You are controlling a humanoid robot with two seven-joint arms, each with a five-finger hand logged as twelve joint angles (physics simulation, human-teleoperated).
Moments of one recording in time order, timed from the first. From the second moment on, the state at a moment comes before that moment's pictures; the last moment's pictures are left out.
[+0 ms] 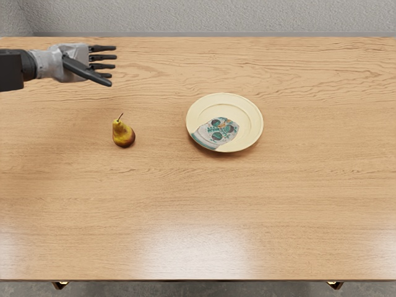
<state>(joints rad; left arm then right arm) -1.23 0.45 -0.29 -0.46 -0.01 -0.61 0.36 -0.08 0.00 0.08 0.23 -0.12 0.15 0.09</state>
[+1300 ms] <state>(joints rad) -1.08 0.51 -0.14 -0.53 0.32 -0.61 -0.26 -0.08 0.00 0.08 0.23 -0.12 0.15 0.09</state>
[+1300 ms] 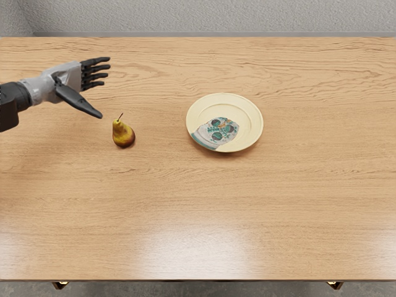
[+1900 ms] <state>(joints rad) -0.96 0.53 -0.10 -0.76 0.37 -0.43 -0.27 -0.08 0.00 0.08 0.23 -0.12 0.15 0.09</state>
